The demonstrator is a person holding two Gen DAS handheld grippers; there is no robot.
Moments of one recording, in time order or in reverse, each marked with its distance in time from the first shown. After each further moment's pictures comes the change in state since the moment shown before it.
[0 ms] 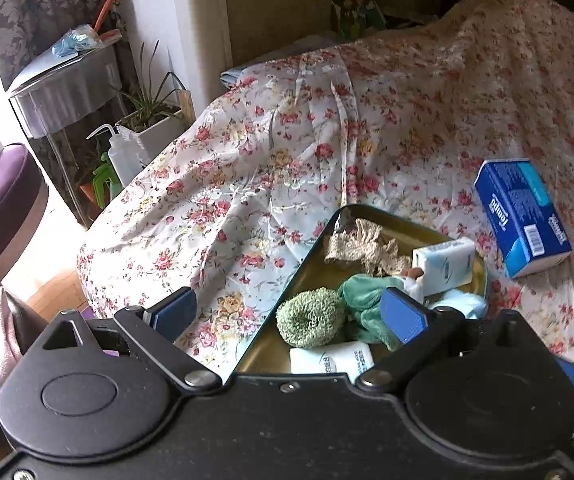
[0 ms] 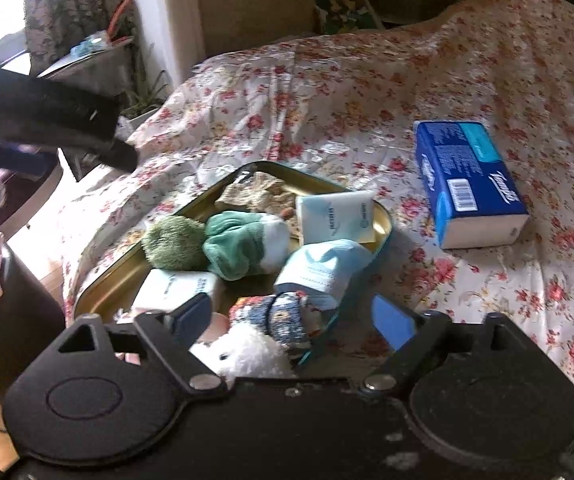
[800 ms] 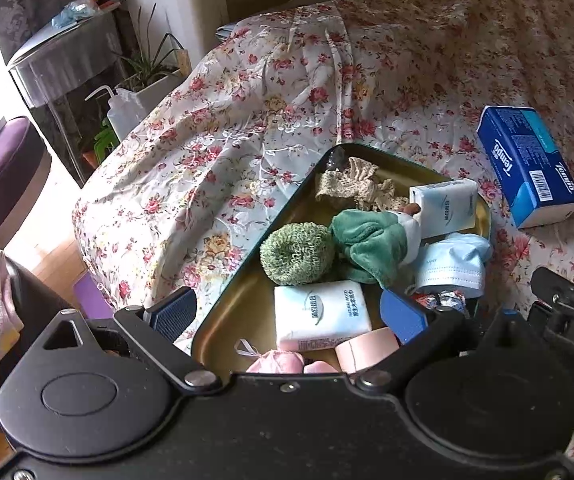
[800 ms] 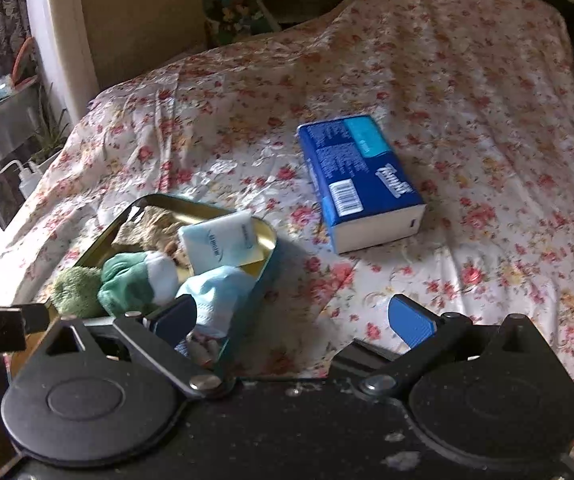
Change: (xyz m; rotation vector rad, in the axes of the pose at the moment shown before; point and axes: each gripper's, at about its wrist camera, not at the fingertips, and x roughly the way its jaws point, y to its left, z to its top) left arm 0.012 -0.022 -0.037 -0.002 0.086 0.029; right arm 0.000 -0.048 0.013 0.162 -0.026 -0.224
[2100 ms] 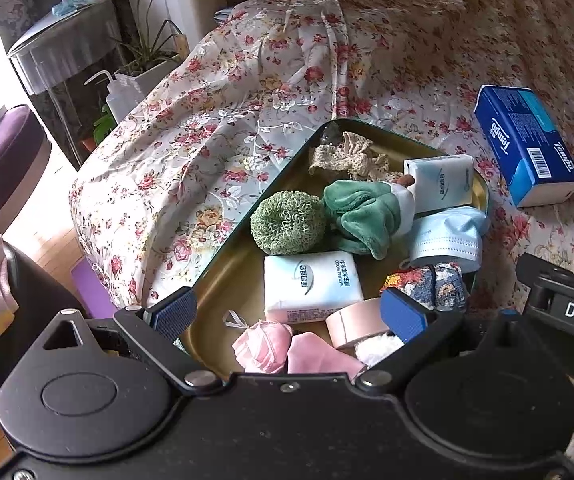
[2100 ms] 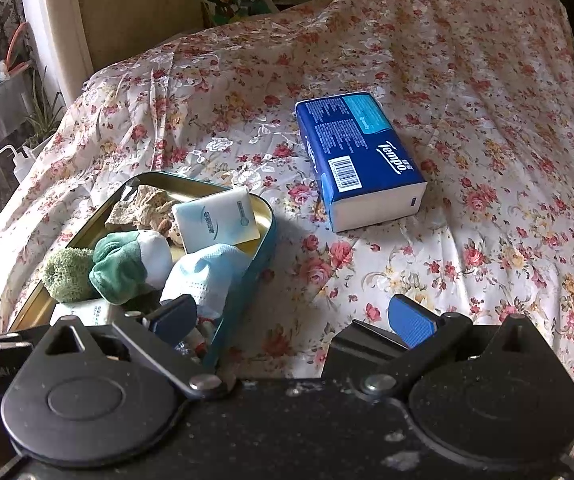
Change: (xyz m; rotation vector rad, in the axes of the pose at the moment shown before) left arm 0.004 -0.009 -0.018 -0.004 0.021 0.008; right arm 0.009 0.001 -0.005 -0.002 0.065 0.000
